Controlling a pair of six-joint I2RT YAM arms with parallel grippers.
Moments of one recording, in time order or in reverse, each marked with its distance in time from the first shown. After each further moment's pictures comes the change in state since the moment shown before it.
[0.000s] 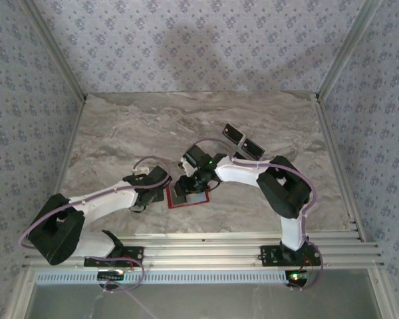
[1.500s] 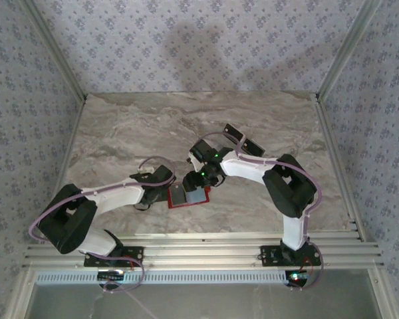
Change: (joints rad) left arm 0.000 0.114 0.018 0.079 0.033 0.019; right arm -0.070 -0.023 0.009 -0.136 0.150 -0.143
